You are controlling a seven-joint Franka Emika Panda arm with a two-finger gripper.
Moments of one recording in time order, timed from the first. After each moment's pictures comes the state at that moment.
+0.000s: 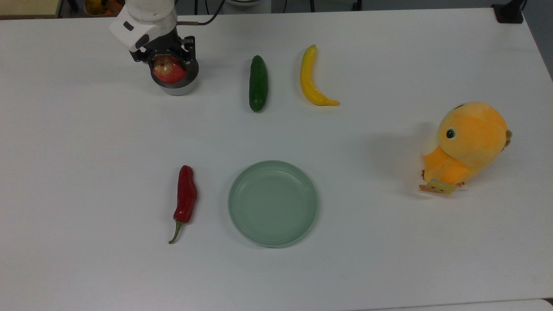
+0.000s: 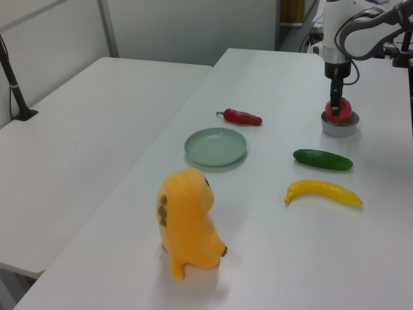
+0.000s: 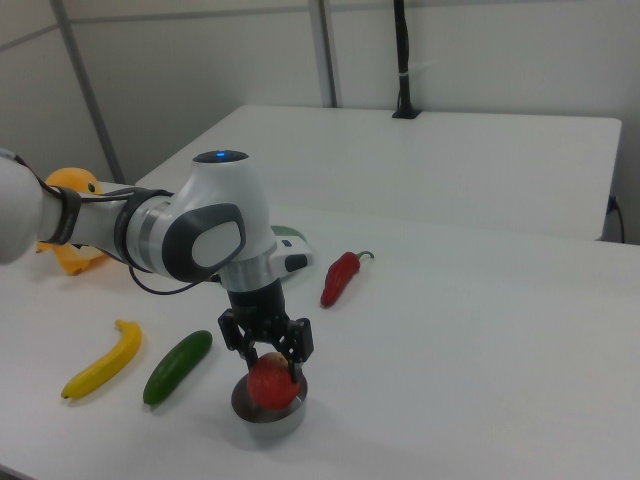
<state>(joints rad) -0.19 0.04 -0.01 -2.18 -0.14 2.16 -0.27</state>
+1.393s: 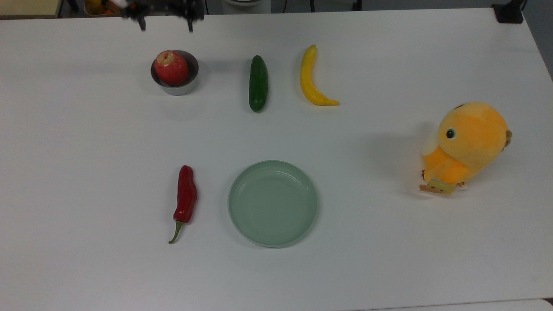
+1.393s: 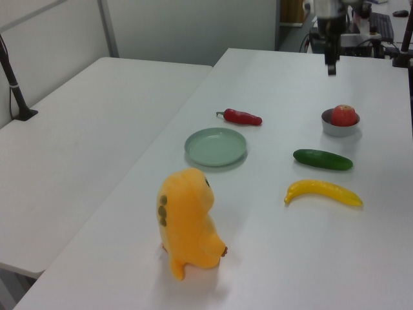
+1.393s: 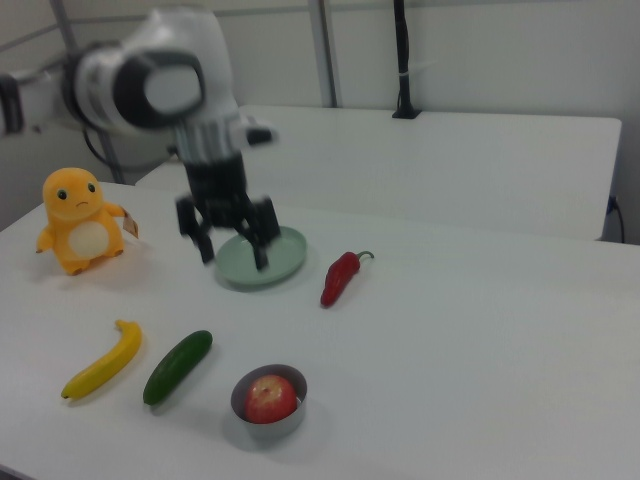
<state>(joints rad) -0.15 0.01 0.04 -1.77 -0.12 1.65 -0.19</state>
